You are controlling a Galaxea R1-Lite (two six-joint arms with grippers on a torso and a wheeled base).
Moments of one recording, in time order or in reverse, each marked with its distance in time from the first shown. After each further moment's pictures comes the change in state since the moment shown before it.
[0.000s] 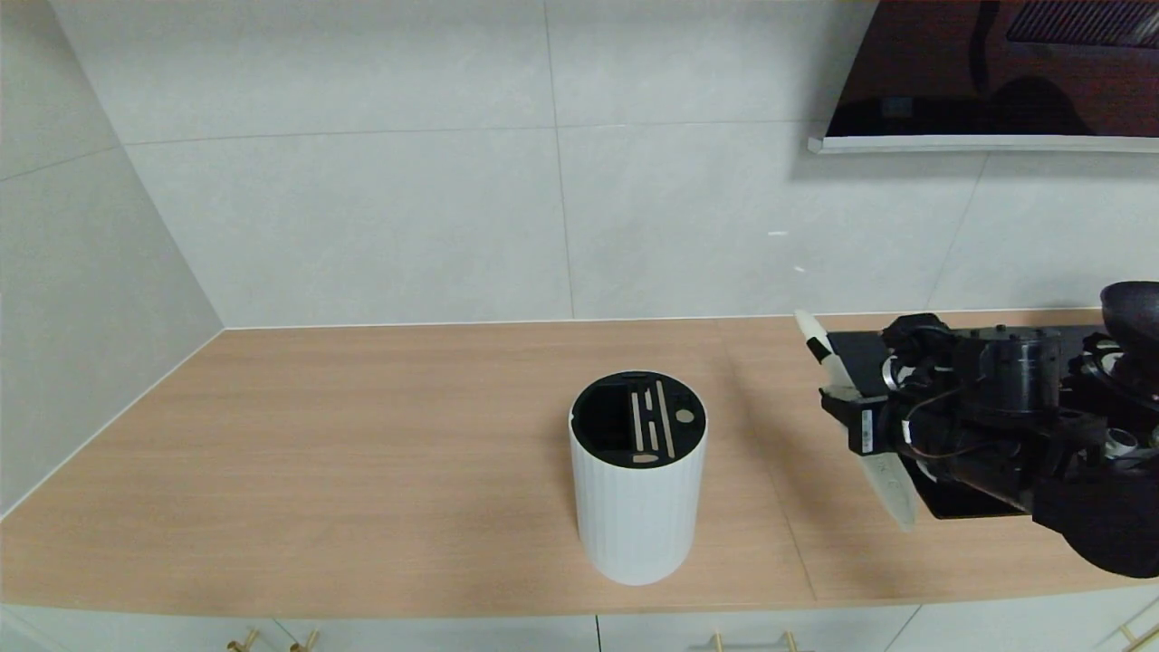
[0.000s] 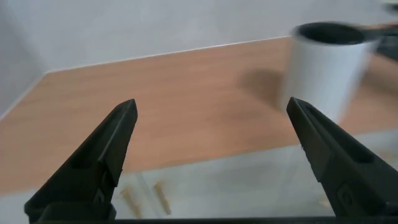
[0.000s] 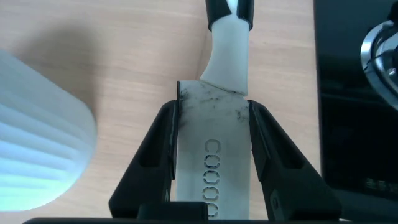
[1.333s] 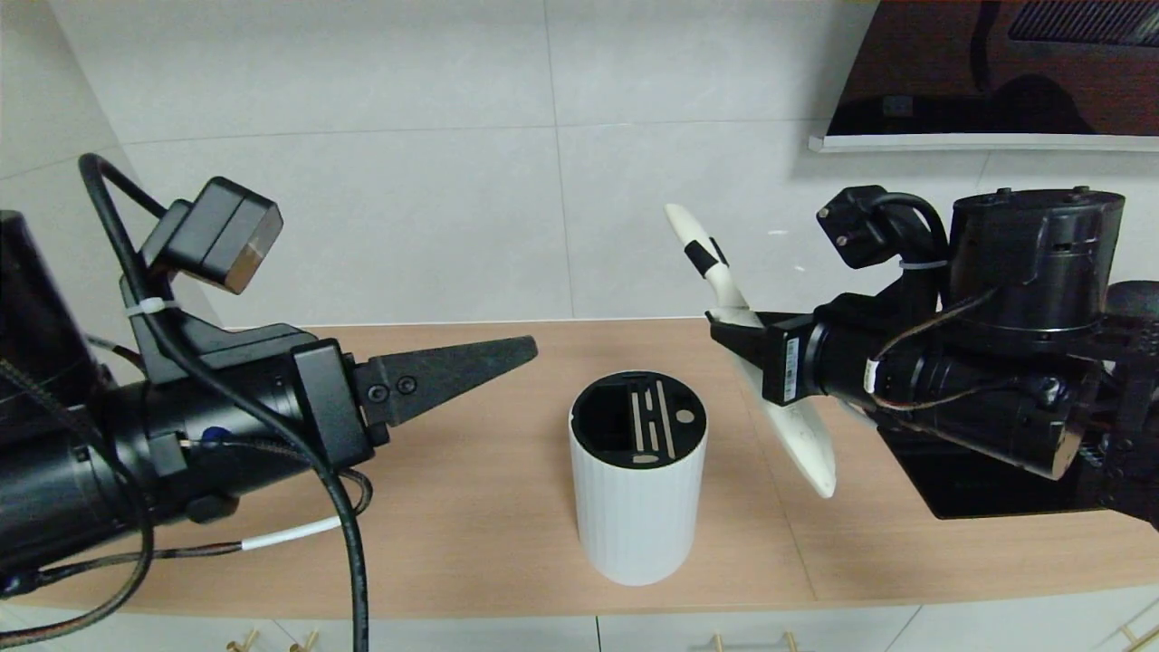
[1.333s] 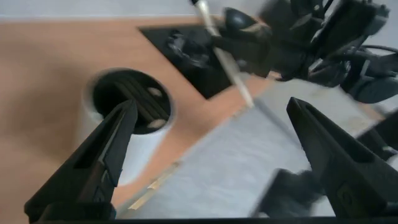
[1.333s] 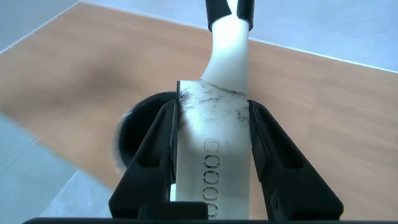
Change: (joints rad) left arm -0.524 1.223 -0.416 -0.698 -0.203 -0.585; right arm 0.416 -0.206 -0.294 0.312 -0.053 0.069
